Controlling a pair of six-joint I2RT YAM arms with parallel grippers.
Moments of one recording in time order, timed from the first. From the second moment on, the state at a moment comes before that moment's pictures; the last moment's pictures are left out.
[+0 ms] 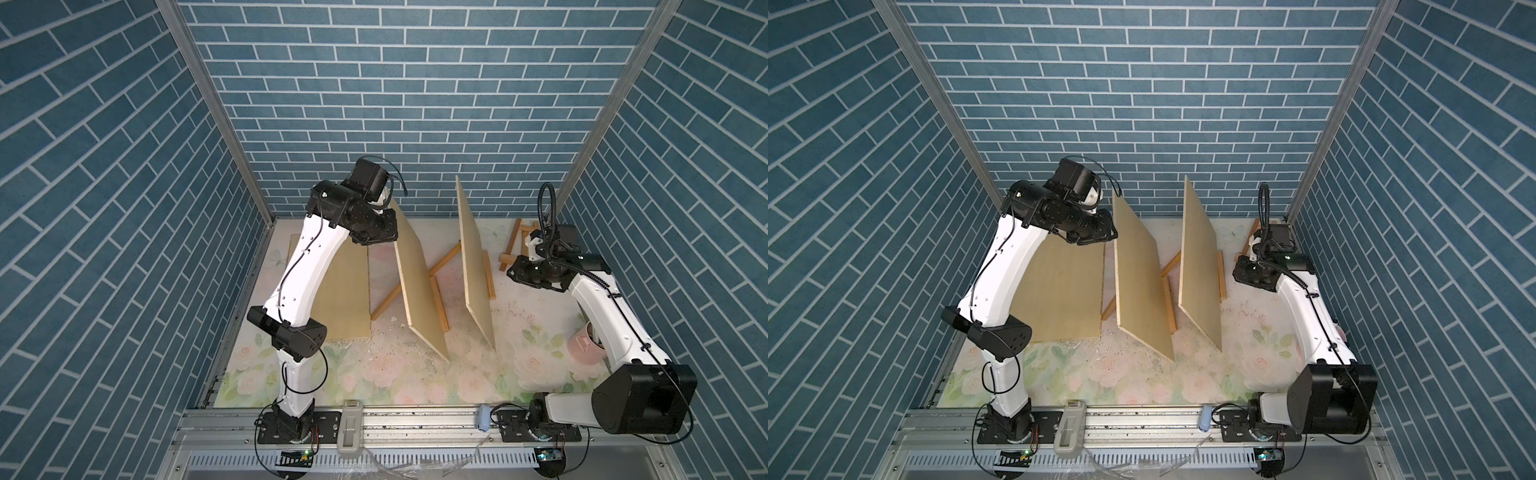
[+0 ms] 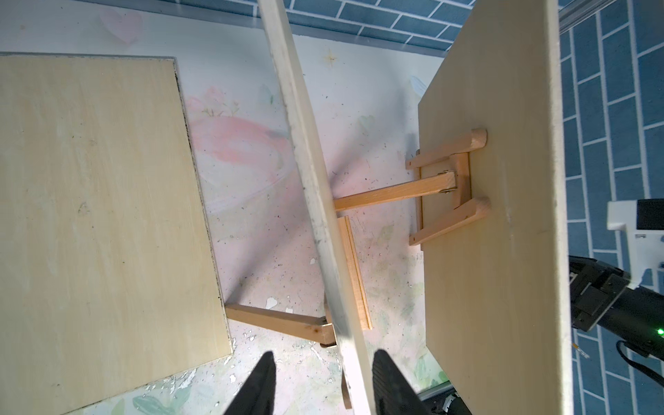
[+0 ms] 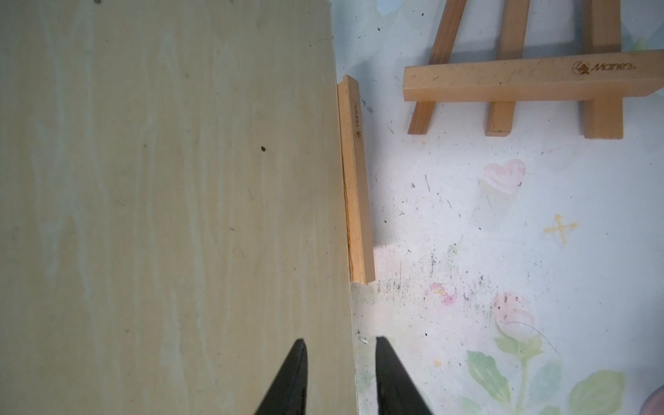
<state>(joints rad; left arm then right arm) -0.54 1.95 2.56 -1.58 0.09 -0.53 0.07 1.35 1.24 -0.89 -0.24 0.27</state>
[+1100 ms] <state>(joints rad) -0.59 2.04 2.51 -1.53 0.09 -0.54 0.07 1.38 1.21 -0.87 -0.25 0.28</state>
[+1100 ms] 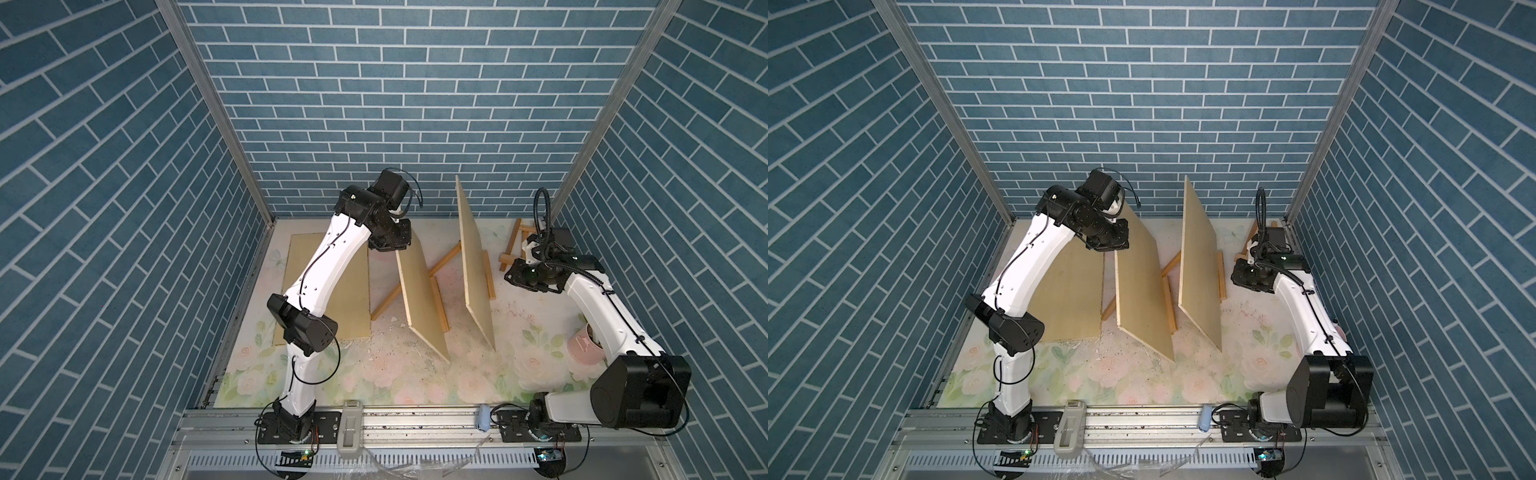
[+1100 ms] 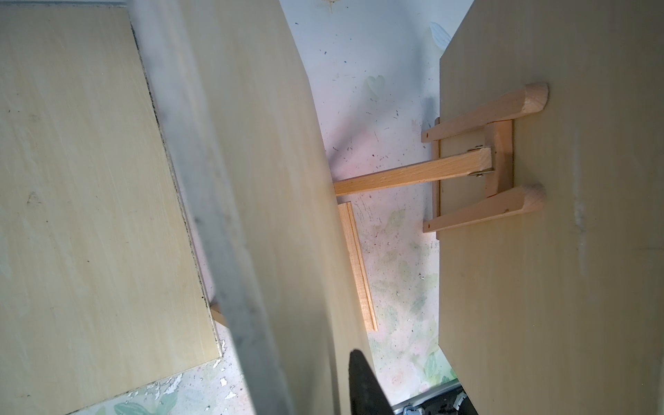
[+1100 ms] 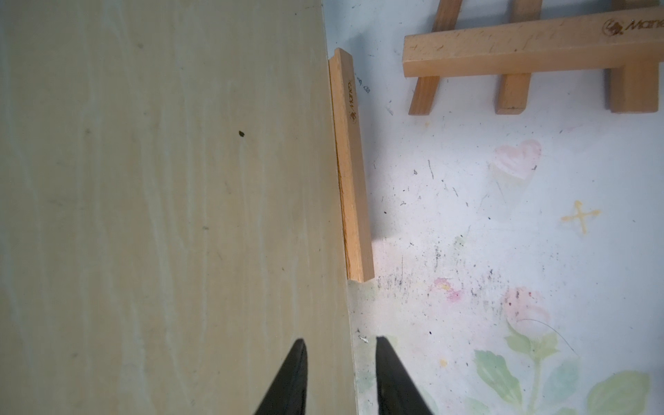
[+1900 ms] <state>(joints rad) -0.59 2.04 2.55 -1.55 0.11 -0.62 0.07 1.39 1.21 -0.87 -0.26 0.28</state>
